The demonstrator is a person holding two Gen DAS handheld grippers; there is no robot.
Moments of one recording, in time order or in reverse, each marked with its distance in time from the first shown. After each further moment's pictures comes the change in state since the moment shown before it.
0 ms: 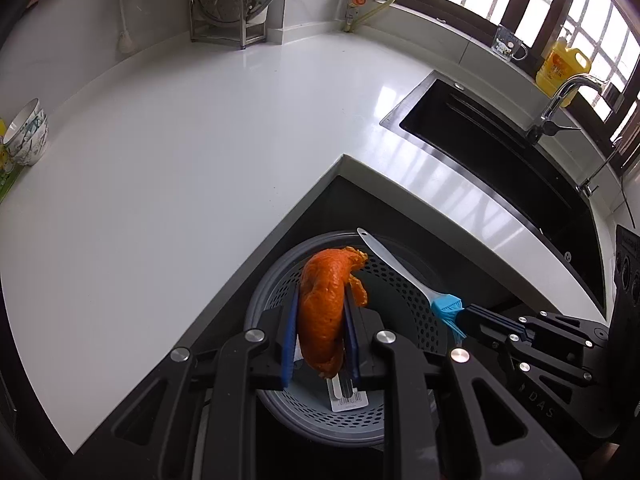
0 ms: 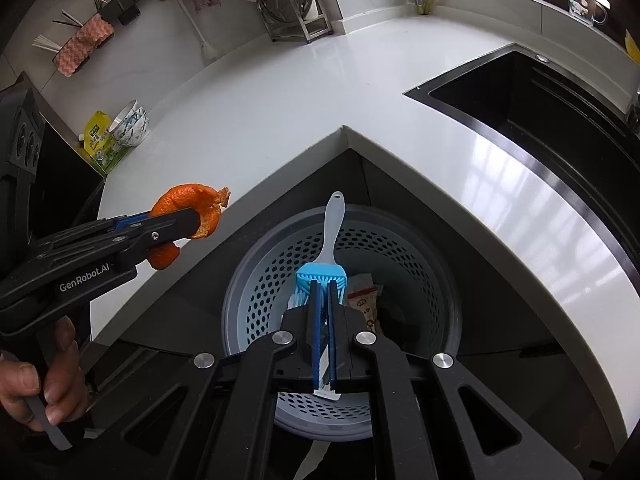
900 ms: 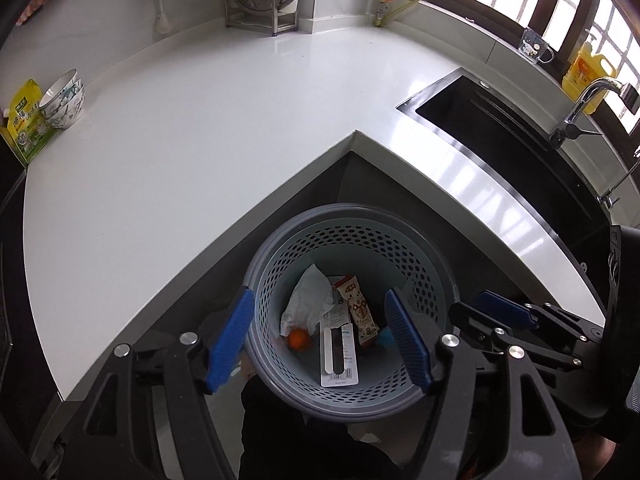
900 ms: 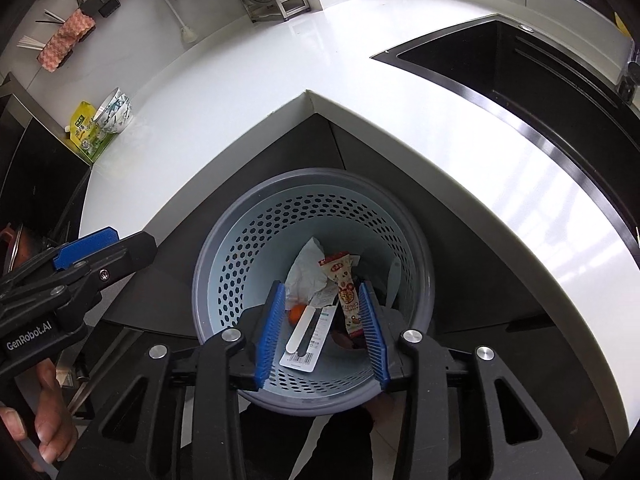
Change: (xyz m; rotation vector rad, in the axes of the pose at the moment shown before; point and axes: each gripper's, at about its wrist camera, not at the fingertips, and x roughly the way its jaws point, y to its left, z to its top) left arm -0.018 -0.019 -0.025 -0.091 0.015 0.106; right arm -0.002 -0.024 -0.018 0.024 0.053 -0.019
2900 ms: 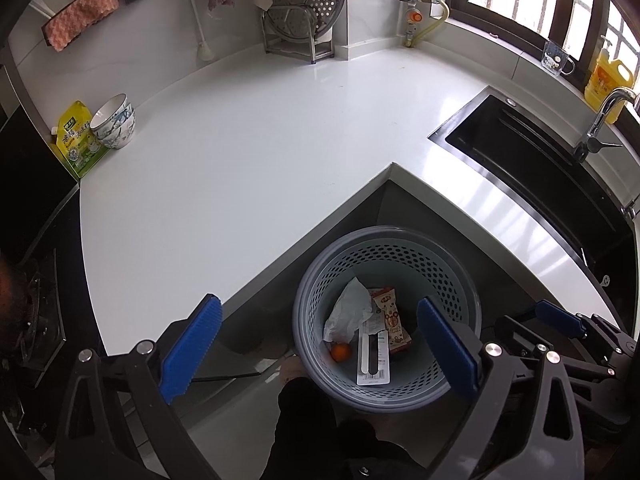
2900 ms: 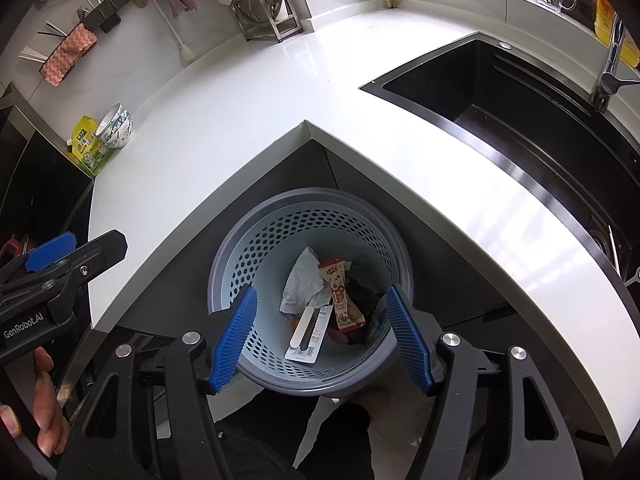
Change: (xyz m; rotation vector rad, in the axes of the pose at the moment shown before) left arm -0.050 0.005 0.012 -0.005 -0.045 0.160; right arm -0.049 0.011 0.003 0.026 -0.031 -0.042
